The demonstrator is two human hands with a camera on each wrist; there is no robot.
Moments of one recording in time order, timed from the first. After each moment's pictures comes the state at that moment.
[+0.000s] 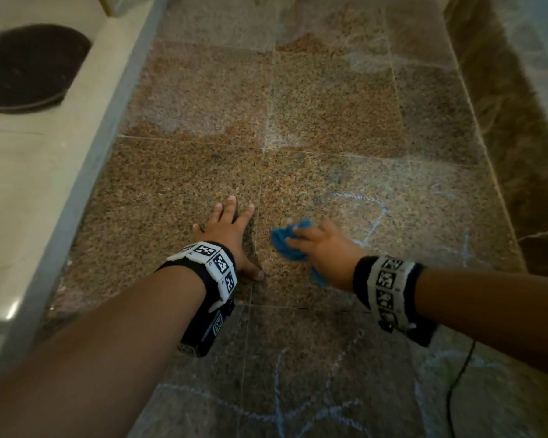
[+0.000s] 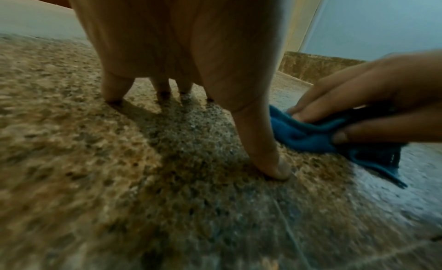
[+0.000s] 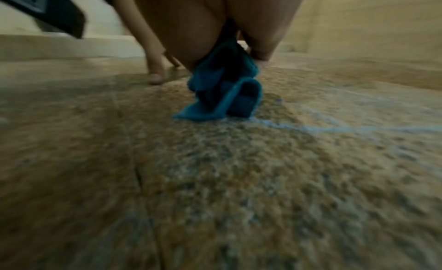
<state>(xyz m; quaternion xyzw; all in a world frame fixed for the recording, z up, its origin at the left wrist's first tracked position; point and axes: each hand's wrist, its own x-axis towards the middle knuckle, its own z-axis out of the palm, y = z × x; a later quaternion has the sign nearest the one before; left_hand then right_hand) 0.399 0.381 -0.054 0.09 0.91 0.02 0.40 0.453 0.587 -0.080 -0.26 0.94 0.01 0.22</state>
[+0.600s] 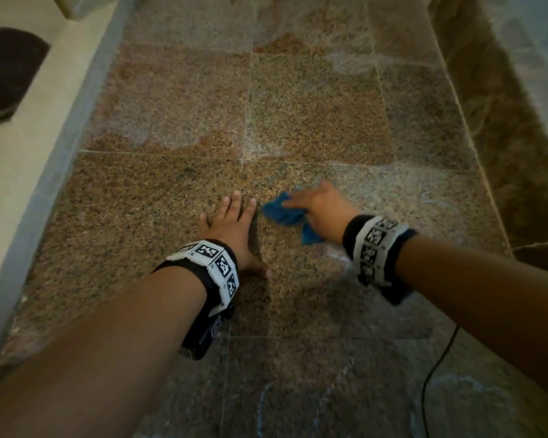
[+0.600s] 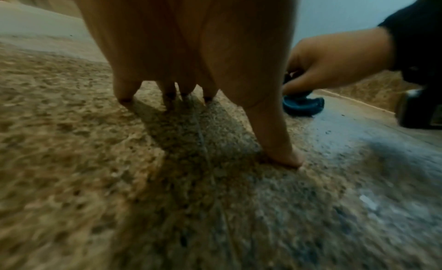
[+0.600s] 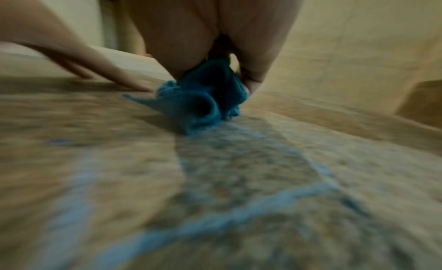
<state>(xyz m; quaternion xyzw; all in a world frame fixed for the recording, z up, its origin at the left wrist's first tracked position) 0.364 0.426 -0.061 0.14 0.92 0.02 0.38 0.359 0.628 -0.084 -0.18 0.97 -0.07 0.14</state>
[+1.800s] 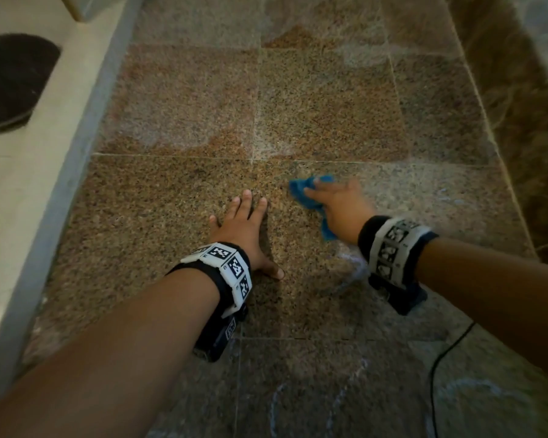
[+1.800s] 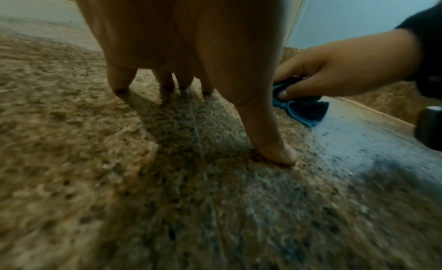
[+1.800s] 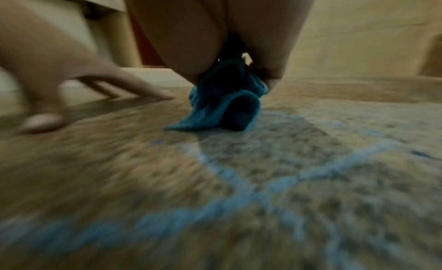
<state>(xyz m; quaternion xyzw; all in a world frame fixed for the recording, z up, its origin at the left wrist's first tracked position) 0.363 0.427 -0.063 0.14 0.92 0.03 0.37 0.362 0.635 -0.091 -0.08 0.98 -0.01 0.17</state>
